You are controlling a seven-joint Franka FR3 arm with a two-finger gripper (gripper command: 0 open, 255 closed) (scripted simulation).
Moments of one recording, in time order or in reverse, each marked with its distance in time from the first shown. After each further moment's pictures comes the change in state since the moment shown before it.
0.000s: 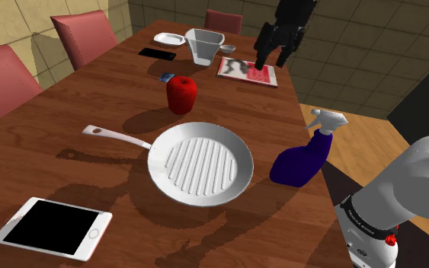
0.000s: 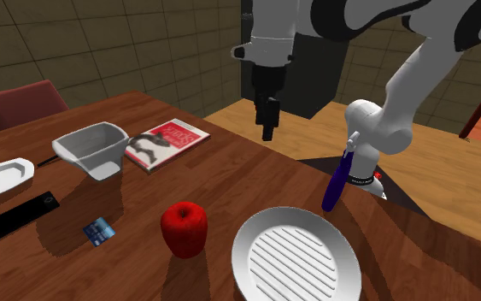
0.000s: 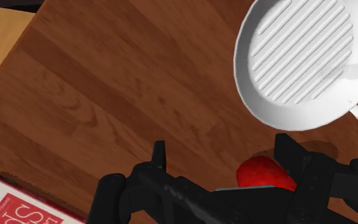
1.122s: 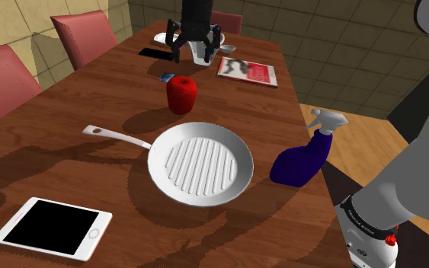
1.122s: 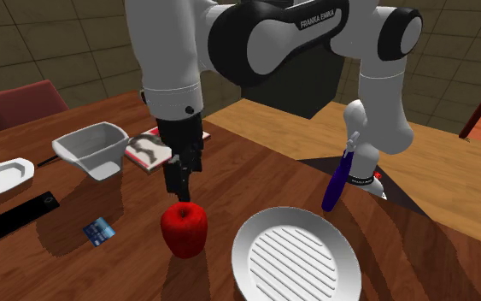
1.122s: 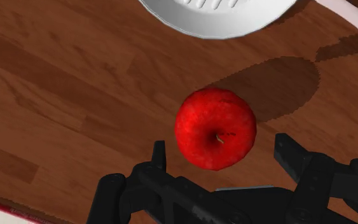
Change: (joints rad) arm 0.067 0.743 0.159 0.727 -0.188 -0.062 0.475
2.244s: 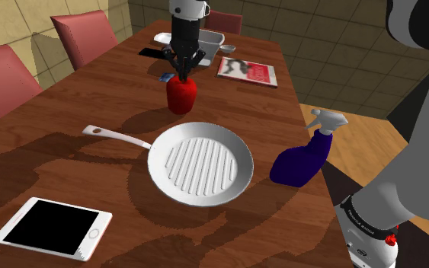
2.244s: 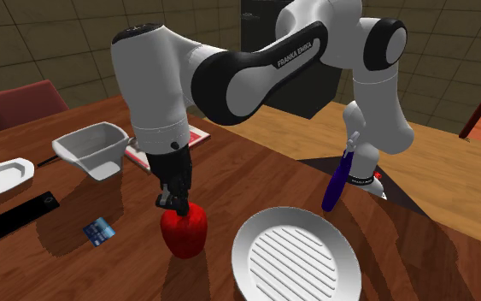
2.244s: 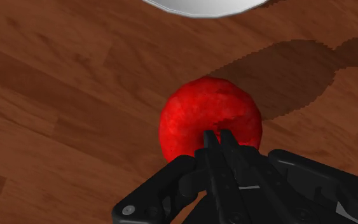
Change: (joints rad) arm 0.027 0.117 -0.007 0.034 -0.034 0.070 0.049
